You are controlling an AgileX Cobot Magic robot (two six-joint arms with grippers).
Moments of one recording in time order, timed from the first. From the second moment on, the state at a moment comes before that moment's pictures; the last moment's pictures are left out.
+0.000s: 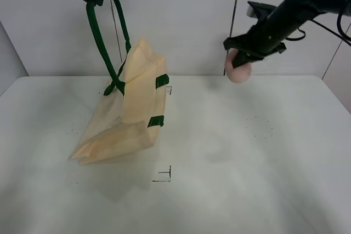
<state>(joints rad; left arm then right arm) -0.29 1.89 -2.21 0.00 1.17 -0.15 0.19 1.97 -1.75 0.41 0.89 -0.31</state>
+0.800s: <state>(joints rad) -0.29 1.89 -2.21 0.01 1.17 -0.14 0.57 2.21 -1.78 0.65 0.59 -0.48</state>
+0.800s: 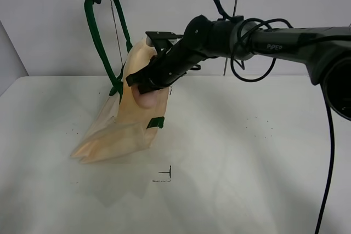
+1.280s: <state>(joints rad) -0.29 1.89 -2.21 0.01 1.17 -0.14 0.57 2.24 -1.78 0.79 0.53 -0.64</state>
